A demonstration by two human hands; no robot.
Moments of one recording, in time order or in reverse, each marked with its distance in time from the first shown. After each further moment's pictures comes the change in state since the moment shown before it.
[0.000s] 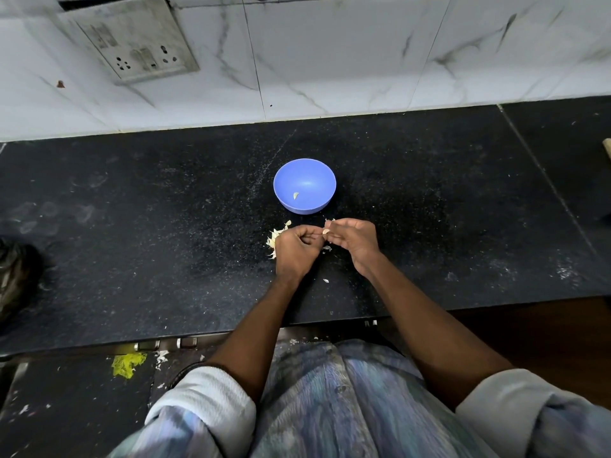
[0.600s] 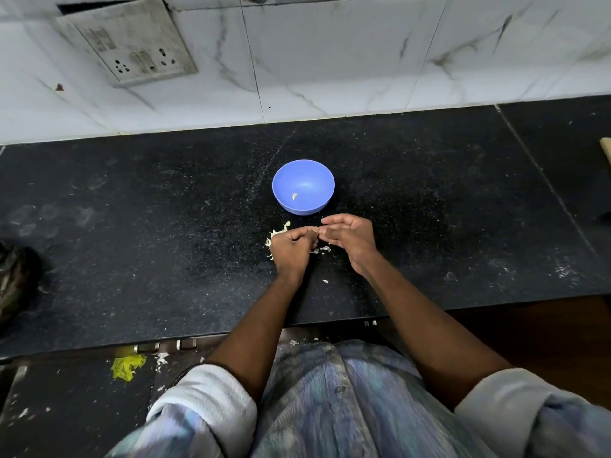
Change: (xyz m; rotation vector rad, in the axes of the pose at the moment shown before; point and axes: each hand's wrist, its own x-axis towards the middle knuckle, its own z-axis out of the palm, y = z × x) left_hand 0.003 0.001 0.007 -0.366 0.131 -0.286; right_hand -0.005 -0.003 0.003 -0.054 -0.064 -0.059
